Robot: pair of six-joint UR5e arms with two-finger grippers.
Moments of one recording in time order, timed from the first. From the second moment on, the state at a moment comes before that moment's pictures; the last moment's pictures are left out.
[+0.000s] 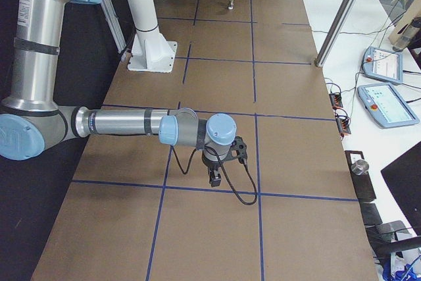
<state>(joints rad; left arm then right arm) -1.24 -1.49 -1.77 -1.90 -2.34 -0.46 1.50 -1.77 1.81 -1.68 2.39 -0.27</state>
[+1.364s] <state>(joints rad) -0.99 -1.50 -1.79 -2.01 -2.18 -0.76 1.50 -1.77 1.80 -1.68 2.39 -0.27</state>
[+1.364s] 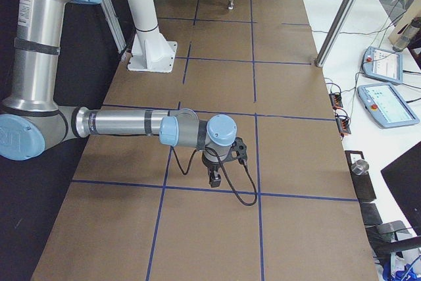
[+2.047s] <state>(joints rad) -0.98 -1.50 -1.82 -2.00 -2.18 -0.77 1.50 -1.77 1.80 -1.68 2.39 -0.27</state>
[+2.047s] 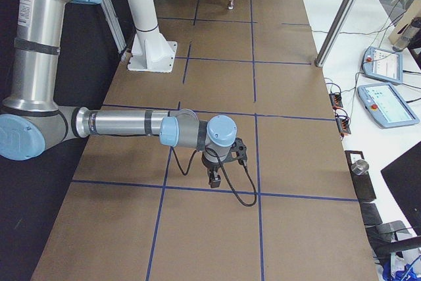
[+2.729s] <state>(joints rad) -0.86 -1.76 -1.97 -1.64 -2.16 -1.16 1.49 -1.77 1.80 -1.68 2.39 -0.27</state>
